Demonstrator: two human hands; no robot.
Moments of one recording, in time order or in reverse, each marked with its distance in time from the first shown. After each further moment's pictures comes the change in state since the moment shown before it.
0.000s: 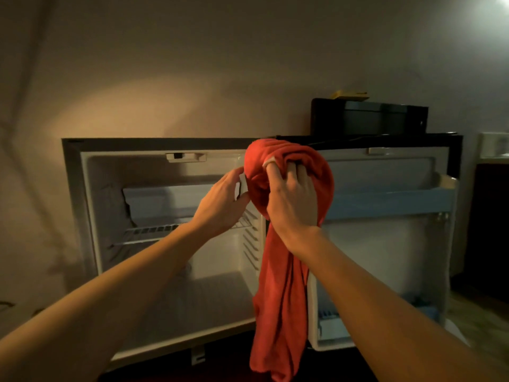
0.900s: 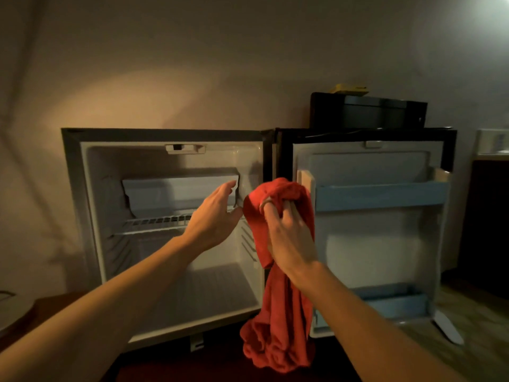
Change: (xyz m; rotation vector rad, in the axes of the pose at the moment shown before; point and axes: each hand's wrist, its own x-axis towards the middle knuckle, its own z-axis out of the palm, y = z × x) left_hand -0.035 -0.016 0.009 0.050 -0.038 -0.094; right_hand -0.074 0.005 0.003 0.092 -0.195 -0.102
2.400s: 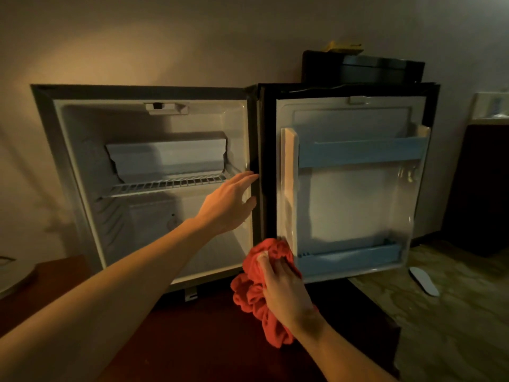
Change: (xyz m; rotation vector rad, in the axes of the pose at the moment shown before) left_hand -0.041 0.027 0.045 0.141 -0.197 0.178; right_hand -0.177 0.008 0.033 0.271 -0.485 0.067
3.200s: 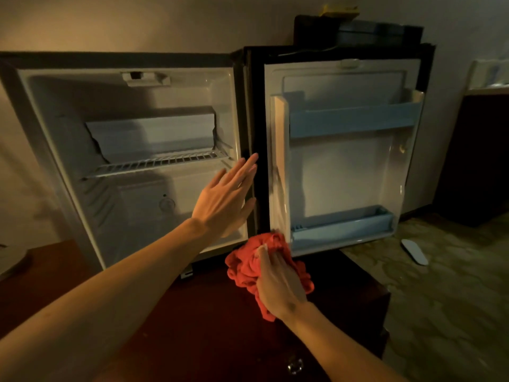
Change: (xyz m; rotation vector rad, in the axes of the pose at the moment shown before) left_hand -0.032 -0.006 0.038 0.474 -0.031 0.194; right_hand -0.026 -0.019 -0.004 0.249 0.045 0.134
